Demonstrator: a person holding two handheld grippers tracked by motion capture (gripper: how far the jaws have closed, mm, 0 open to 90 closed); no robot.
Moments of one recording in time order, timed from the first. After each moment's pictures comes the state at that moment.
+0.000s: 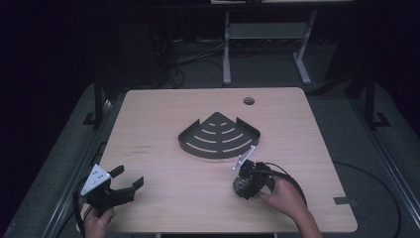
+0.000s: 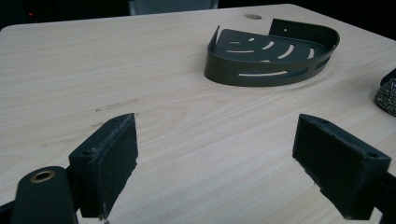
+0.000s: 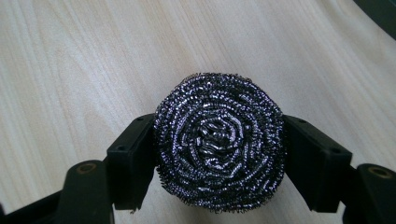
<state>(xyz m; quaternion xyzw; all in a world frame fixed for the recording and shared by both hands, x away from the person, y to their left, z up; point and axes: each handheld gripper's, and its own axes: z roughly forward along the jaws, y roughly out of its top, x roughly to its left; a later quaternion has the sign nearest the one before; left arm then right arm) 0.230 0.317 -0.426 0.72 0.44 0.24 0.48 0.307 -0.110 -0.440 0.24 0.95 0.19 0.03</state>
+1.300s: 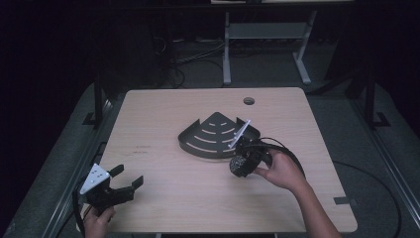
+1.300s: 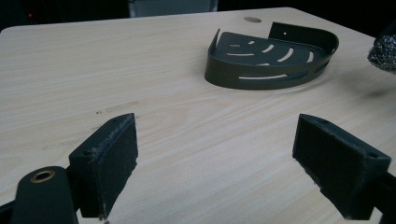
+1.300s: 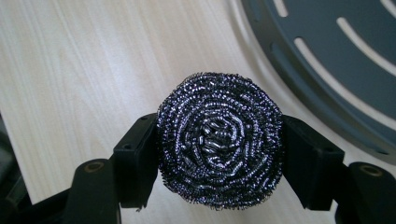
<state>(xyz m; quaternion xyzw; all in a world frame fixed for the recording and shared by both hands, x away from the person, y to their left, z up) 0.231 0.318 -0.425 0.72 0.44 0.24 0.49 0.350 -0.100 -0.383 0.22 0.96 0.18 0.02</state>
